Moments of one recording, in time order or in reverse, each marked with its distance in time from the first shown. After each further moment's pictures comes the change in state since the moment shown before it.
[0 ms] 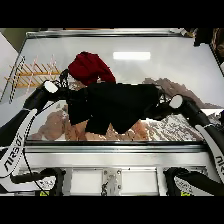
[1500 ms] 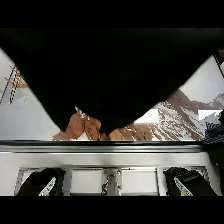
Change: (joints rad) left arm -0.116 0.762 0.588 -0.078 -0.187 -0.024; right arm 0.056 0.532 0.870 -0.218 0.301 0.109
